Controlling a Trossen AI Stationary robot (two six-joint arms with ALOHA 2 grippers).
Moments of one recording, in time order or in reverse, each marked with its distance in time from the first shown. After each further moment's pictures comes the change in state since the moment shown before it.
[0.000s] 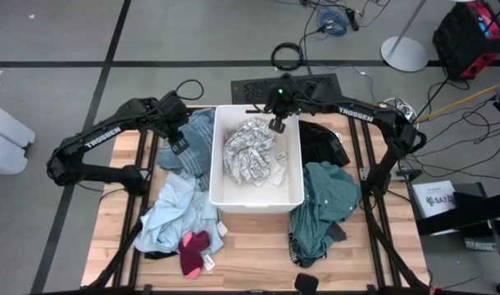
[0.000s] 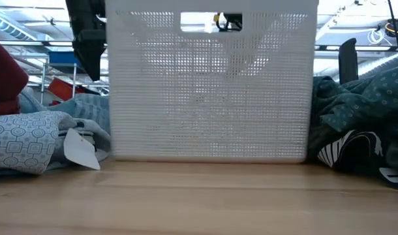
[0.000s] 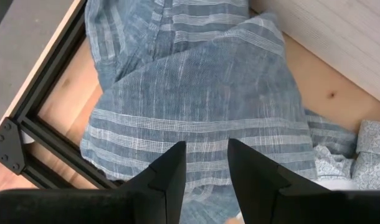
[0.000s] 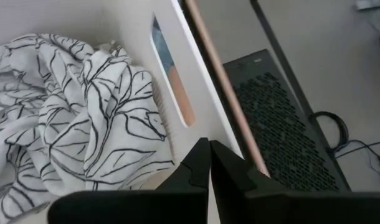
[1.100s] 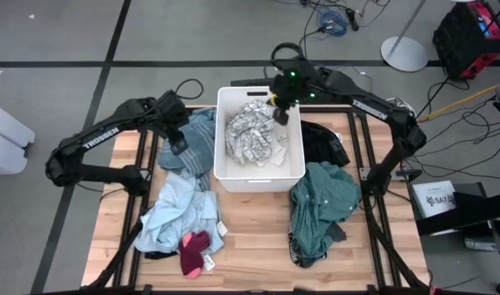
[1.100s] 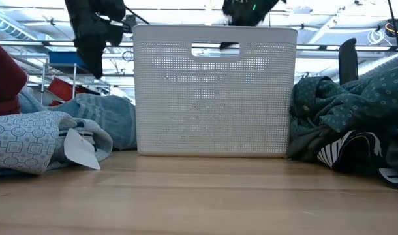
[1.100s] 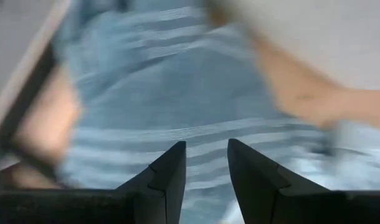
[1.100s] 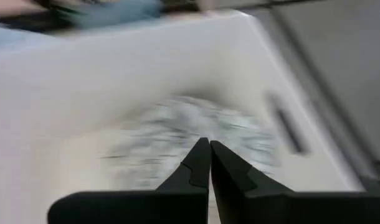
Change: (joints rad) left arm -0.015 -0.023 0.000 0.024 0.121 0.047; right arm 0.006 -0.063 0.188 -0.118 -0.352 0.047
